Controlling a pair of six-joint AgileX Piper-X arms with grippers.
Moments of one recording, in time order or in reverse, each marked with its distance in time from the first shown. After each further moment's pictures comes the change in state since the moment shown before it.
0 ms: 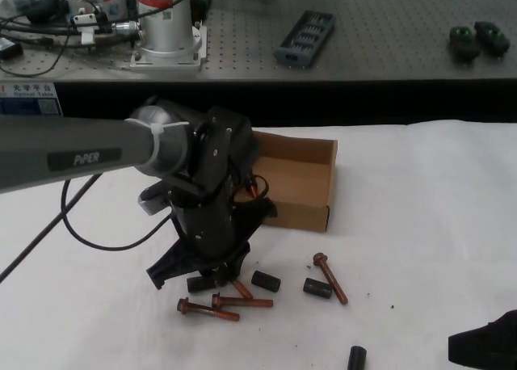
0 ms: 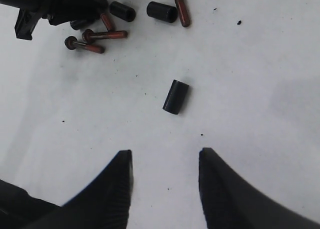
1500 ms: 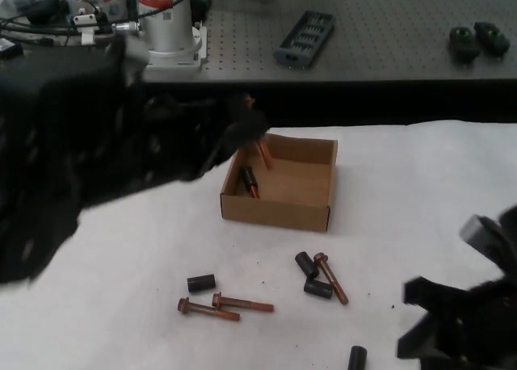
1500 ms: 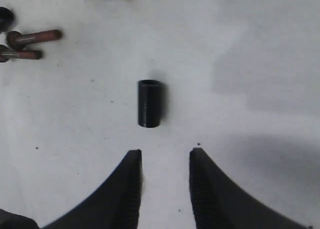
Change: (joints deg) left arm 4.6 -37.0 37.8 -69.8 21.4 20.4; right arm 3.6 29.1 -7.7 -5.5 -0.5 13.6
